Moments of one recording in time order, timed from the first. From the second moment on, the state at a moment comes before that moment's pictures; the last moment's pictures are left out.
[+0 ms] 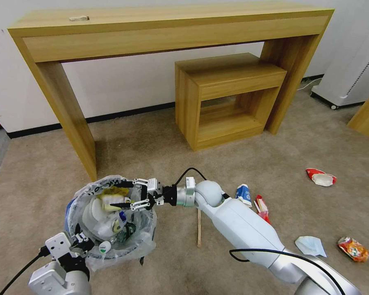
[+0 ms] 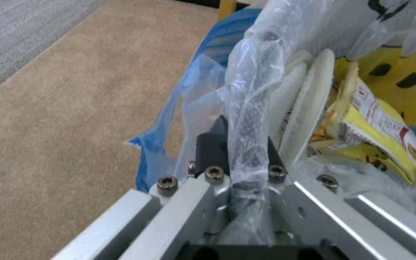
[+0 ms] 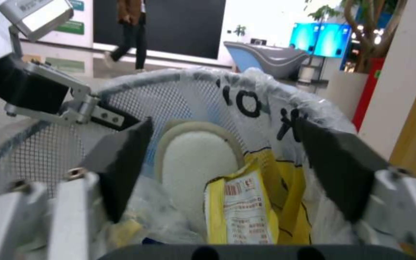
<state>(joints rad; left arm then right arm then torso) 1.88 -1.60 -0.56 -2.47 -0.29 0.34 -0.51 -0.57 1.33 -0.28 1.37 0.50 0.23 -0.94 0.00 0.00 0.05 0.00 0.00</state>
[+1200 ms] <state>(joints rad) 1.82 -1.56 -0.62 -2.49 -0.38 0.35 -0.51 -1.34 1.21 0.55 1.98 0.49 0.05 -0.17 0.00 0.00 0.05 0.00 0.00</state>
